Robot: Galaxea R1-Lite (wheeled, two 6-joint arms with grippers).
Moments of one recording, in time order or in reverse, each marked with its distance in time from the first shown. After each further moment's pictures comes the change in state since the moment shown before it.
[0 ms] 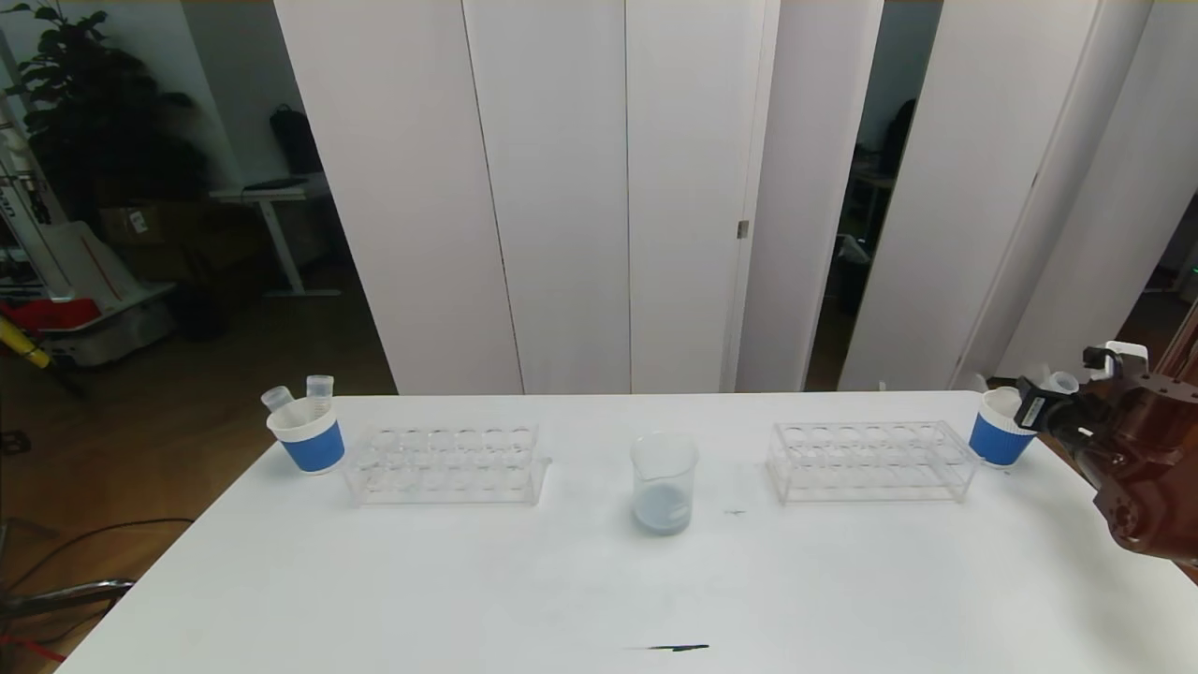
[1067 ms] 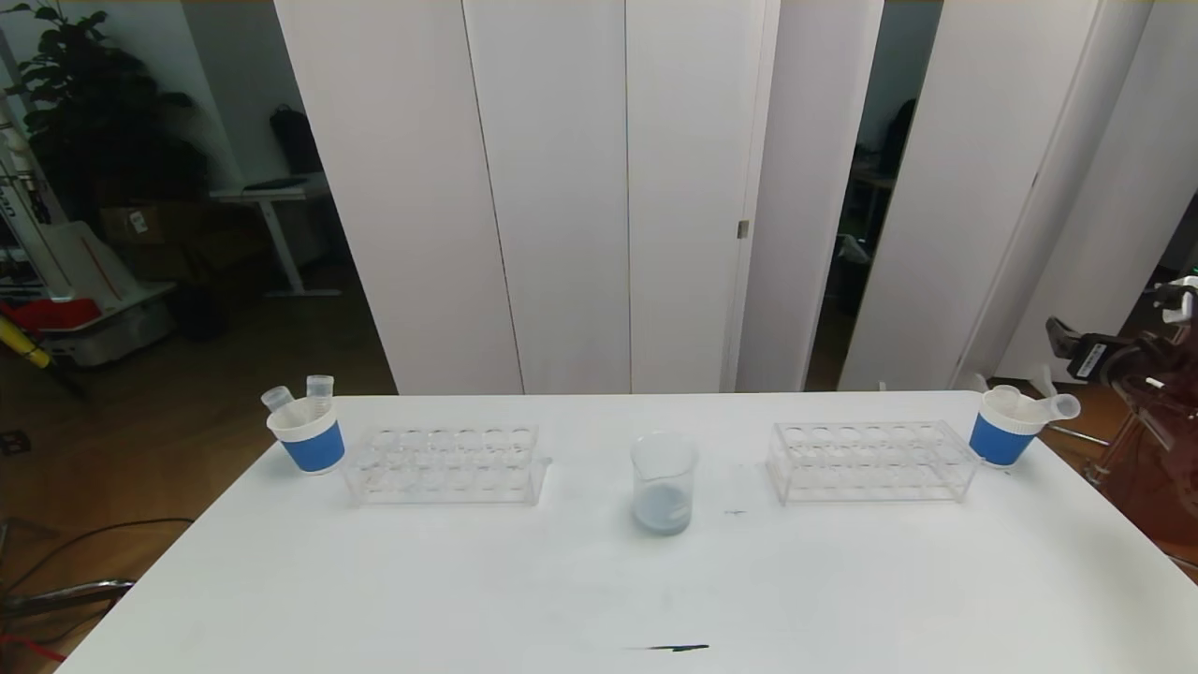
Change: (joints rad) left arm 0.000 0.000 0.000 0.000 0.000 0.000; right arm -0.029 -0.256 0.050 0.094 0.004 -0.004
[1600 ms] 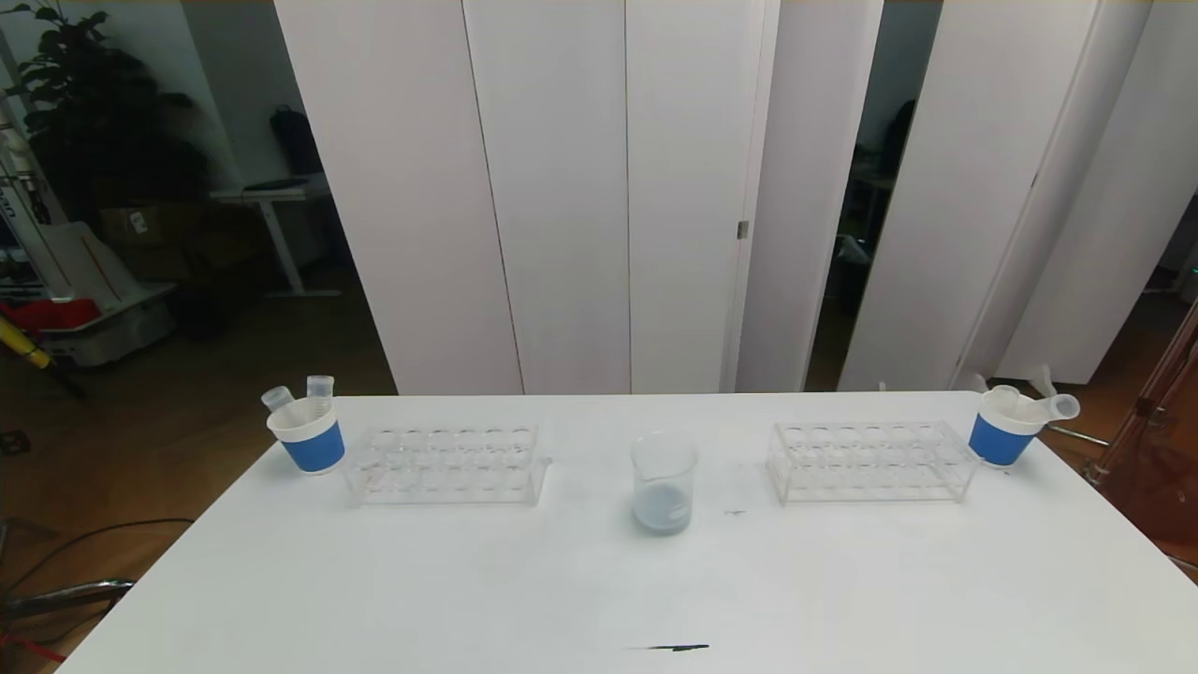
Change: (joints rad) left arm 0.000 0.000 0.000 0.000 0.000 0.000; right arm -0.108 -0.620 -0.006 0.576 0.186 -0.017
